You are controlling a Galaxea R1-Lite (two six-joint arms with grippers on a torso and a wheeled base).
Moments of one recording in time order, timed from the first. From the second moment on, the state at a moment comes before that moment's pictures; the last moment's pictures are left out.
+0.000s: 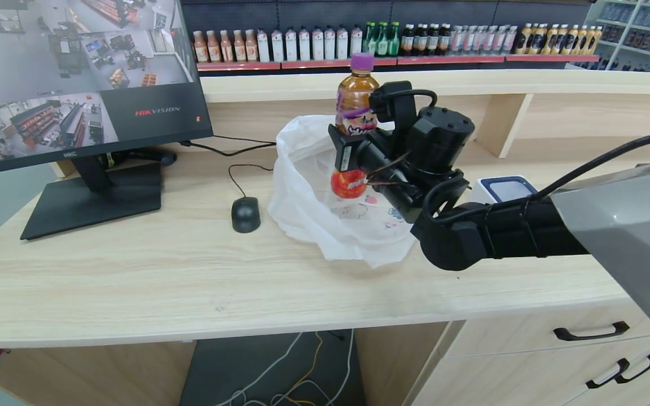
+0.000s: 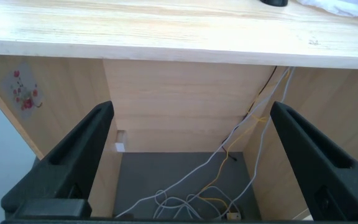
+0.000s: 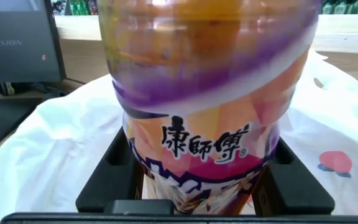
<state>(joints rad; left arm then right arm) 0.00 0.00 0.00 0.00 0.00 0.00 0.62 2.20 -1.57 -0.95 -0.18 -0.09</state>
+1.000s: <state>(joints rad) 0.00 0.00 0.00 0.00 0.00 0.00 0.62 2.29 -1.55 -1.00 -0.18 -0.09</state>
